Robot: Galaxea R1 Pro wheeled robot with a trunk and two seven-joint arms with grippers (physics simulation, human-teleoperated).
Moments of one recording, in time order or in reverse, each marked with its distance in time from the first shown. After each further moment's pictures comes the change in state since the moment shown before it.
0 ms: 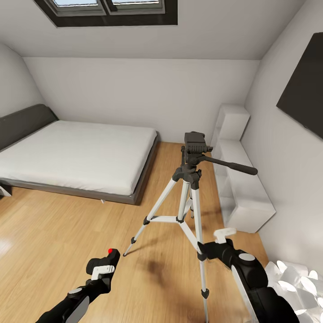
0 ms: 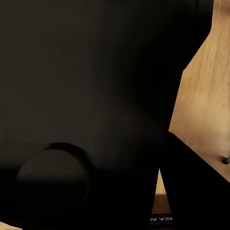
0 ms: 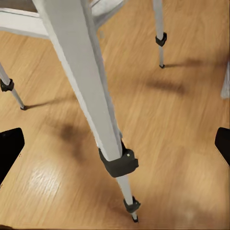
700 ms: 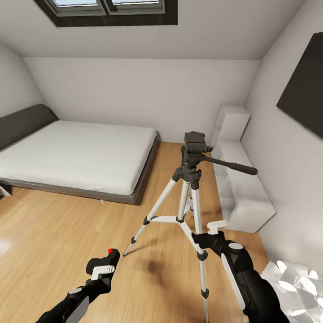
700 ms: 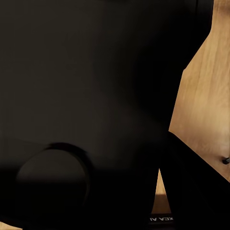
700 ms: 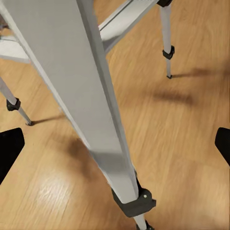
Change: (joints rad) left arm 0.000 0.000 0.000 0.000 0.000 0.000 0.001; right arm -0.113 0.053 -0.012 0.171 -0.007 -0.086 -0.014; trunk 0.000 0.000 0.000
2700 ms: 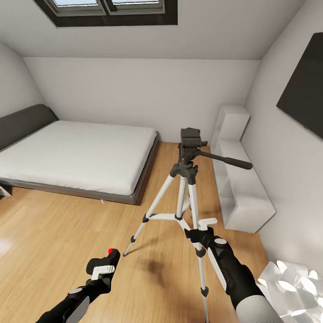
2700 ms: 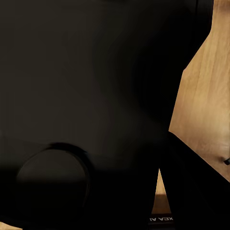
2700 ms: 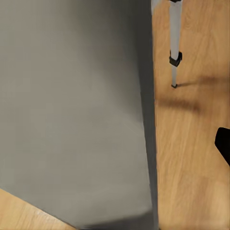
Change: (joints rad) left arm 0.000 -0.001 0.000 0.000 0.000 0.000 -0.001; right arm -0.170 0.050 -0.001 0.412 -0.001 -0.276 -0.050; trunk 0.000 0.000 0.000
